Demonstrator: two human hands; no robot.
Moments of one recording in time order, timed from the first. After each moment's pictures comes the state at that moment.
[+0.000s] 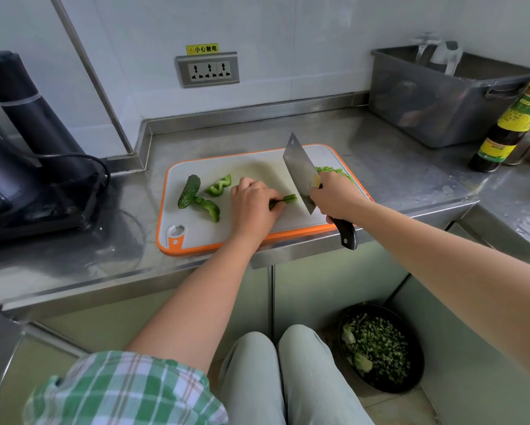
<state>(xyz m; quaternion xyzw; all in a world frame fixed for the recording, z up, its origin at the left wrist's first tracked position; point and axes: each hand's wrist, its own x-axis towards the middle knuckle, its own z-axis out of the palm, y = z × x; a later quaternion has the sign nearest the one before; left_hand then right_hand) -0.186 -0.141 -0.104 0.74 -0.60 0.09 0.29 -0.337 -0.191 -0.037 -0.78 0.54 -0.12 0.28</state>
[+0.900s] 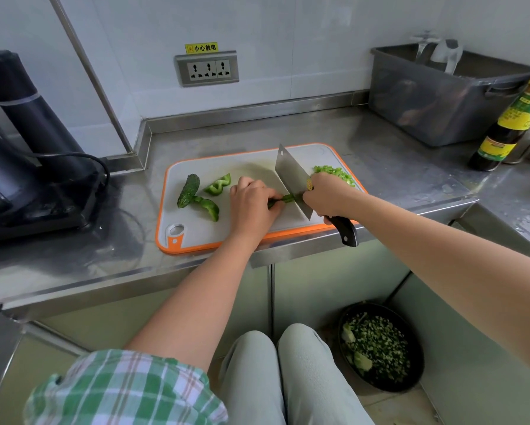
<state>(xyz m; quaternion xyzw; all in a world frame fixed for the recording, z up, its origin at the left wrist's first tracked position) -0.186 -0.139 -0.103 0.73 -0.60 0.08 0.30 -0.331 -0.189 -0.031 -0.80 0.53 -0.06 0.28</state>
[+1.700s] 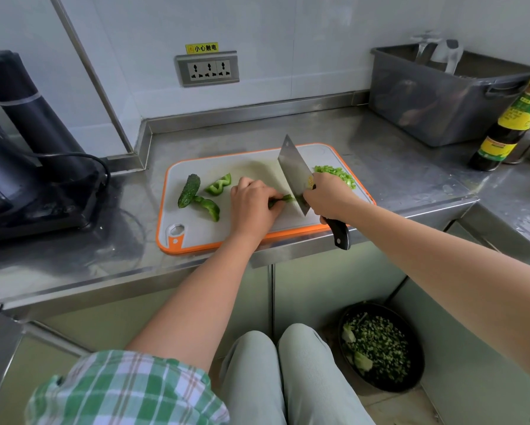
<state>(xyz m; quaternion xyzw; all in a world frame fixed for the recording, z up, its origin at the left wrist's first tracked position) -0.184 -0.142 -0.106 0.73 -0.60 0.07 0.31 -0.329 -0.186 -0.037 -0.79 0.53 -0.11 0.29</state>
